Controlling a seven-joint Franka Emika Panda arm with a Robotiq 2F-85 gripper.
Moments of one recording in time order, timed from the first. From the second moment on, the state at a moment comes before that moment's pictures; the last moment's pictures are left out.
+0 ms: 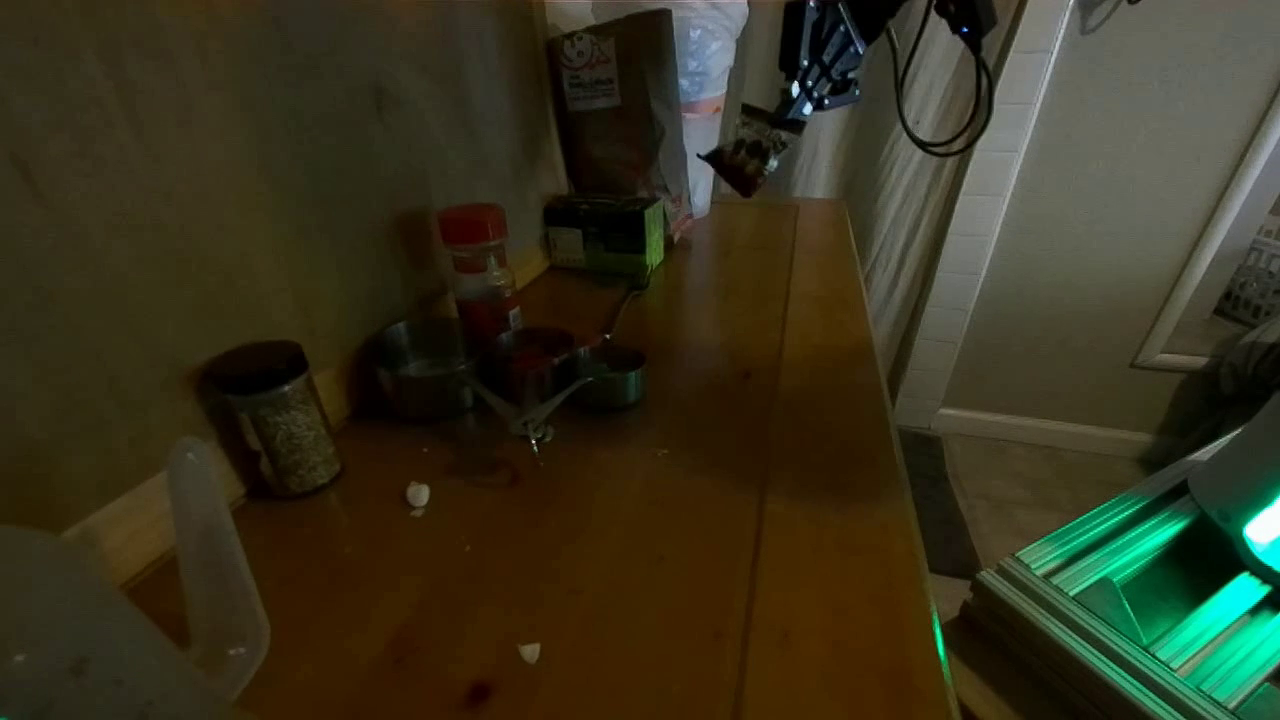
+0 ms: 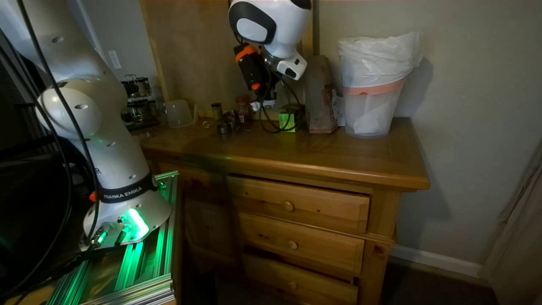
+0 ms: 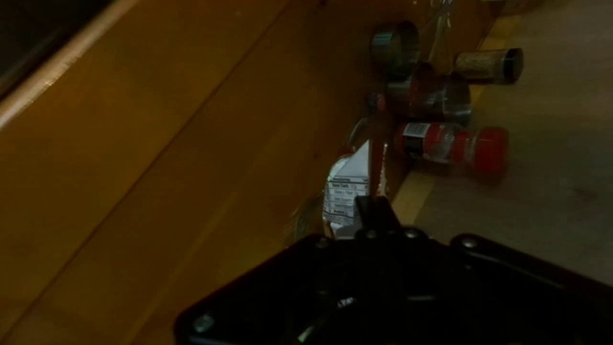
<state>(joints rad) 0.01 -0.15 0.00 -2.42 0.79 1.96 -0.52</state>
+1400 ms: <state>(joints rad) 0.12 -0.01 0.09 -2.34 1.23 2.29 -0.45</state>
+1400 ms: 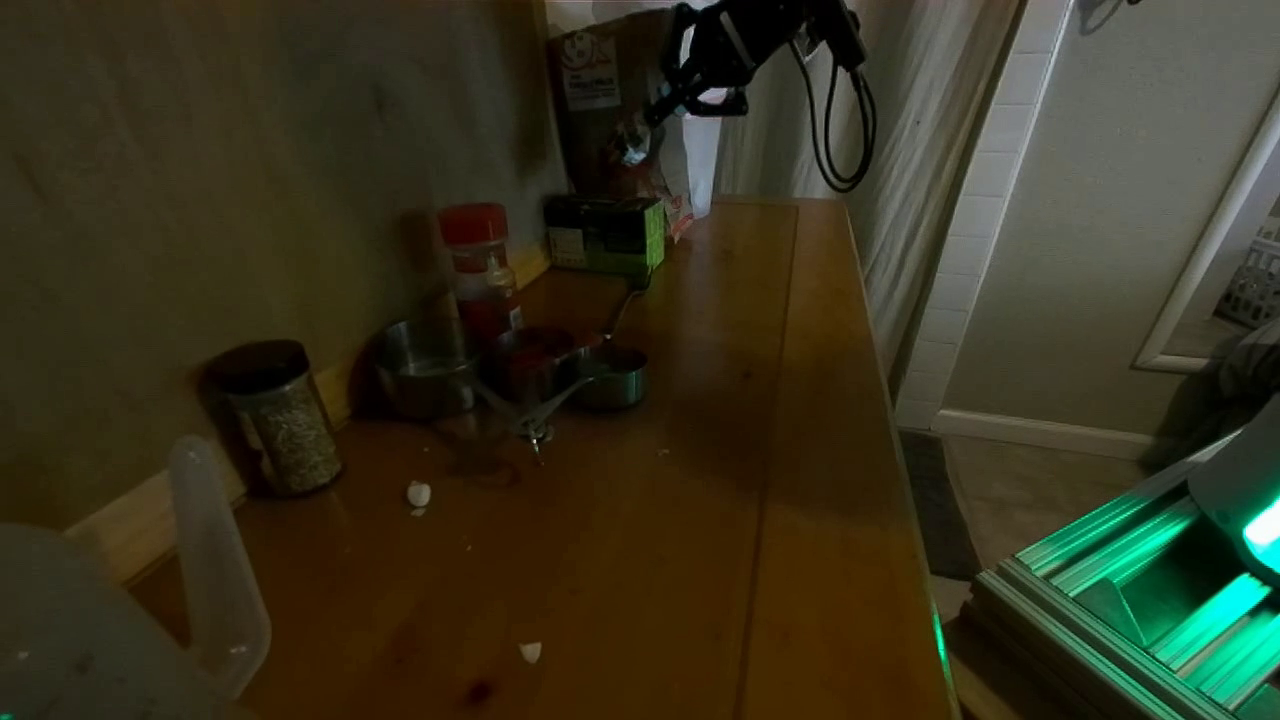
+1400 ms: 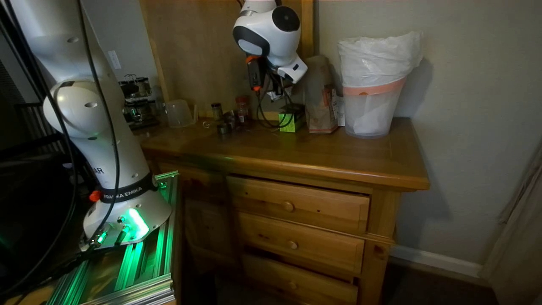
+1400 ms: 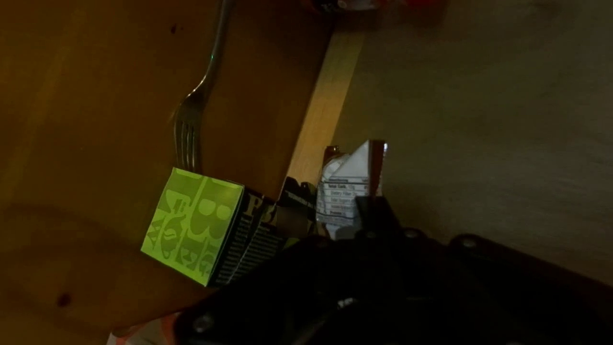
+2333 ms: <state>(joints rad) 0.12 0.14 0.11 -2.27 1.43 2.38 -0.45</state>
